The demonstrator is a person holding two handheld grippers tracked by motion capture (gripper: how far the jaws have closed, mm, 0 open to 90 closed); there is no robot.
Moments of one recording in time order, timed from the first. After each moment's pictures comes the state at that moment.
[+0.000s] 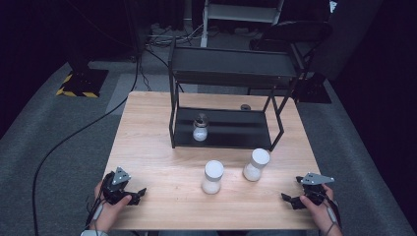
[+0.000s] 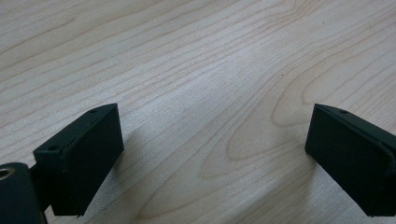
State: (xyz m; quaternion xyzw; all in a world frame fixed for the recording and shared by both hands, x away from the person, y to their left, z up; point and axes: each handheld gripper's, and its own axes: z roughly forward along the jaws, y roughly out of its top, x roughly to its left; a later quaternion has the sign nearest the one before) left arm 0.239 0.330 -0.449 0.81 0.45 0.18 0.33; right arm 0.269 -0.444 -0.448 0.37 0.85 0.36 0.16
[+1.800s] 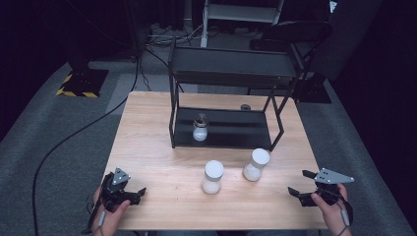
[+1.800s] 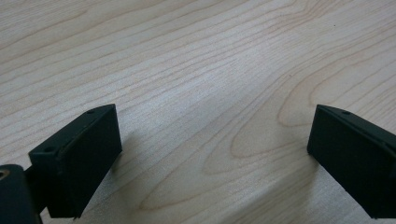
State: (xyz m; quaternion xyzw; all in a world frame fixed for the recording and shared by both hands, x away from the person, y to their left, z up) left arm 0.234 0.326 -0.449 0.80 0.47 0.18 0.33; right arm 0.238 -0.452 -0.397 0.34 0.82 0.42 0.19
